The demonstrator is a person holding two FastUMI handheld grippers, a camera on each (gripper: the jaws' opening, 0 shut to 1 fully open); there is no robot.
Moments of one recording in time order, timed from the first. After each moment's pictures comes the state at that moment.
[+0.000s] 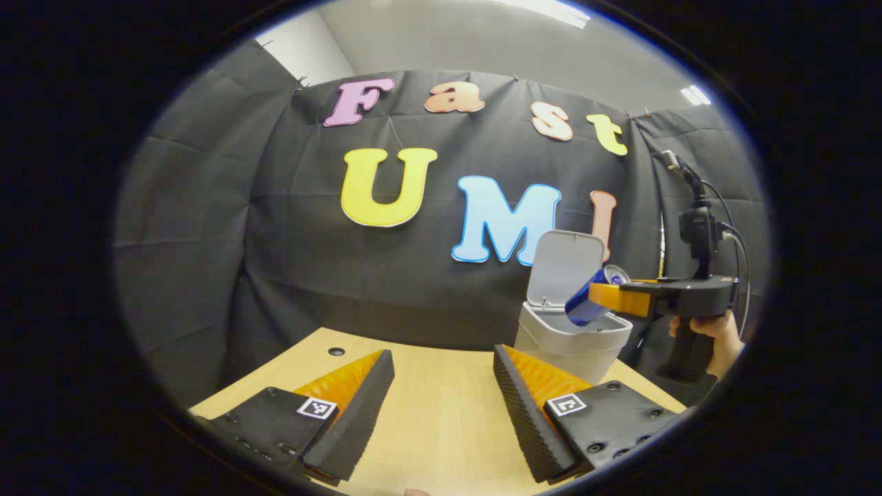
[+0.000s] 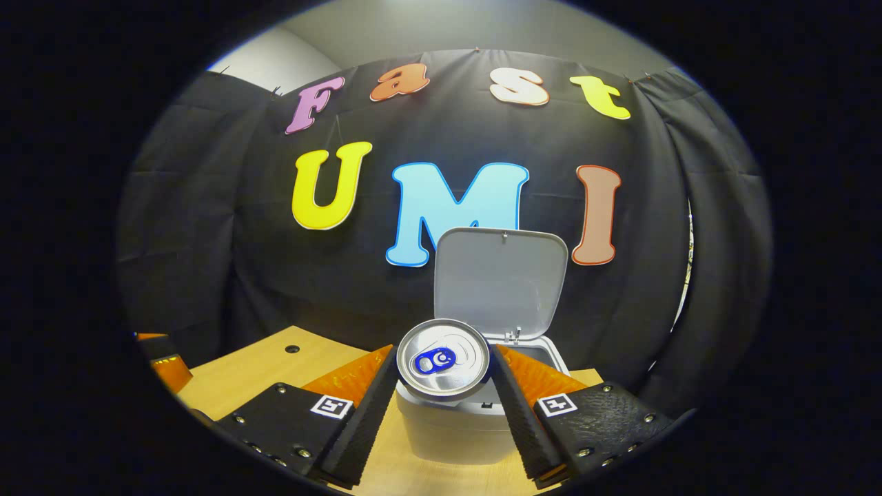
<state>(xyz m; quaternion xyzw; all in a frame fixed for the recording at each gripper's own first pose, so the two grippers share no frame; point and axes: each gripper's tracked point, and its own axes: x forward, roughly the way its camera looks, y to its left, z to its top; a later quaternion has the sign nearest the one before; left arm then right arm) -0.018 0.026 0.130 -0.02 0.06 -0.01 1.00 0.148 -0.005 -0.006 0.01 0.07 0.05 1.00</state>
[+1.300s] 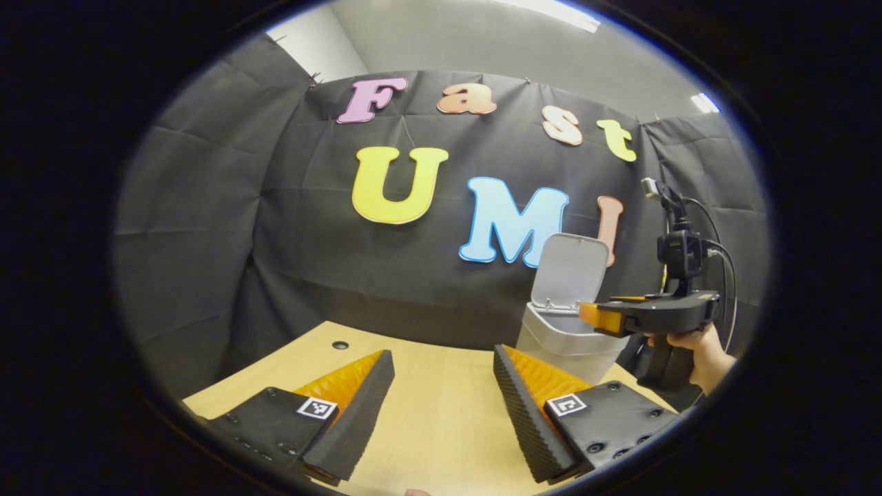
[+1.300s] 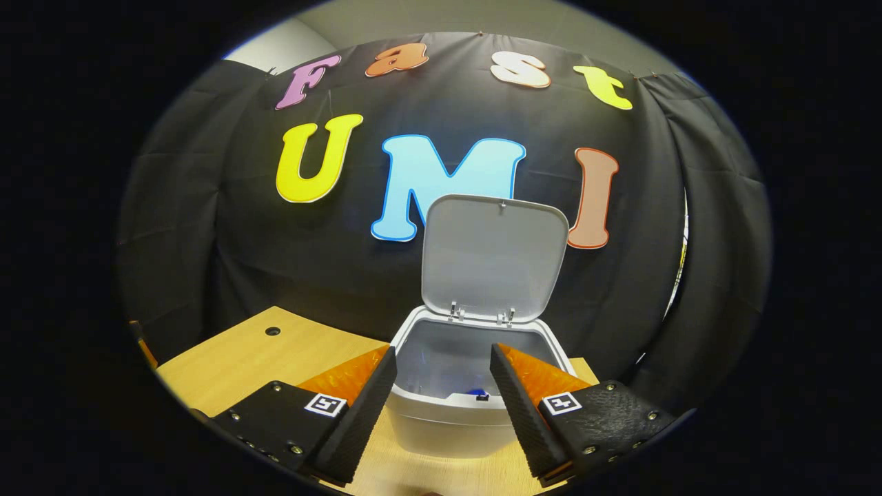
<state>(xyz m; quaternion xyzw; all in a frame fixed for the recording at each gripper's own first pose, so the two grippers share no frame) -0.032 0.031 0.129 -0.04 0.06 0.00 1.00 0.158 -0.011 -0.021 0.01 0.10 0.02 0.99</state>
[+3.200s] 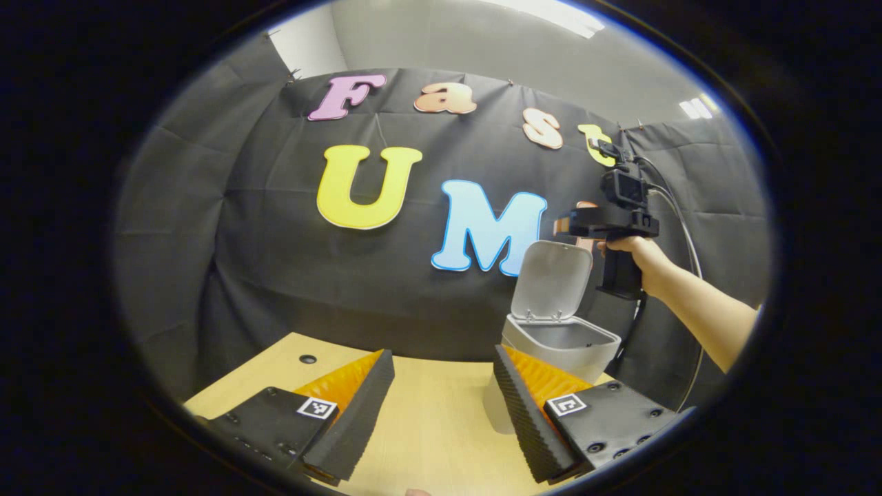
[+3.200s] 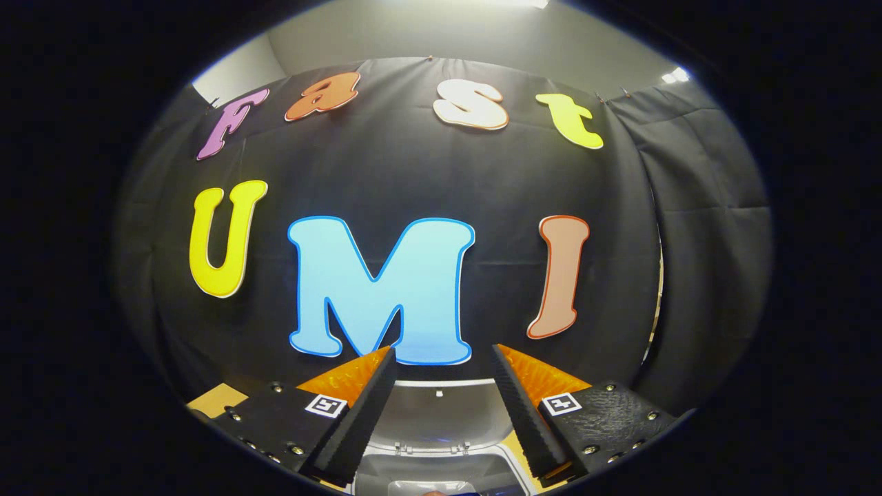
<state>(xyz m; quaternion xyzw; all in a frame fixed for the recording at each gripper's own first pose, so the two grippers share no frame) 0.052 0.043 -0.009 -0.05 0.04 -0.07 1.00 0.317 -0.086 0.131 0.02 -0.01 -0.10 0.99</state>
